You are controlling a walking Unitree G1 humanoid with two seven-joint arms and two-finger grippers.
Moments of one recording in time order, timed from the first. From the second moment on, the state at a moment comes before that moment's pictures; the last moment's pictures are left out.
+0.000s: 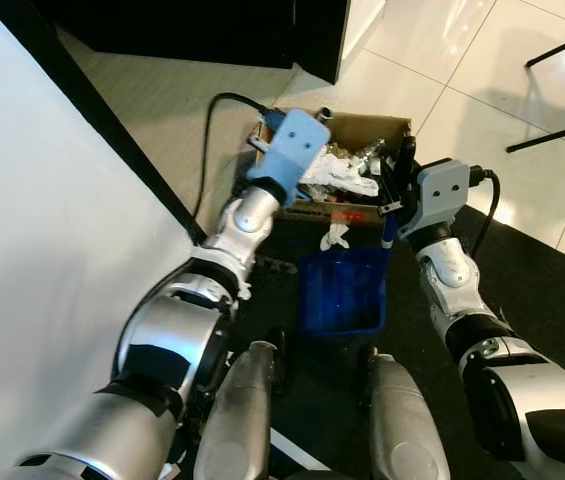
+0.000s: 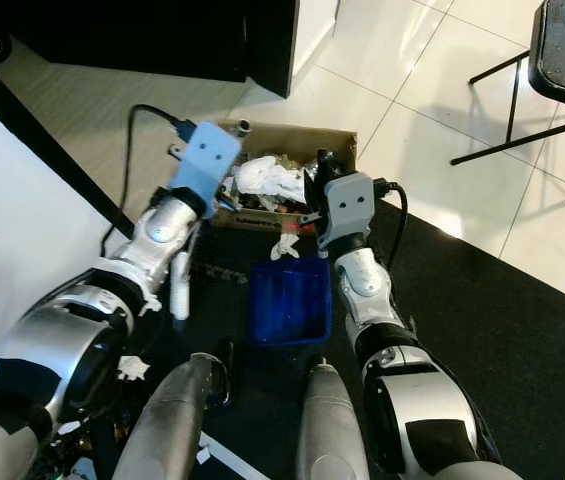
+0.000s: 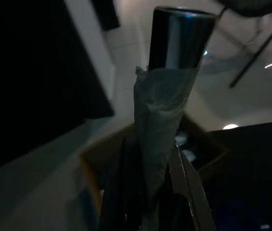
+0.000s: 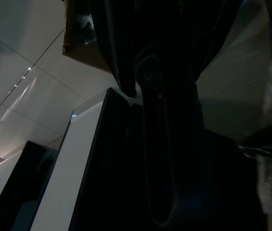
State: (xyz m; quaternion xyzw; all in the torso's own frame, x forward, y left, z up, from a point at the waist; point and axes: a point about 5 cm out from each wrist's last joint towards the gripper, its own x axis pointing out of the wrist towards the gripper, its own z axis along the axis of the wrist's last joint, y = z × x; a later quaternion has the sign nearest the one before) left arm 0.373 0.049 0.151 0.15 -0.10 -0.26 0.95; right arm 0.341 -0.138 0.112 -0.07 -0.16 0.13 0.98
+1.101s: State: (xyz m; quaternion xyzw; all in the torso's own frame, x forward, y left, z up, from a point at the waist) left arm 0.377 0.042 0.219 -0.12 -0.19 -0.42 0.88; right arm 0.342 -0.141 0.114 -0.07 -0.16 0.13 0.98
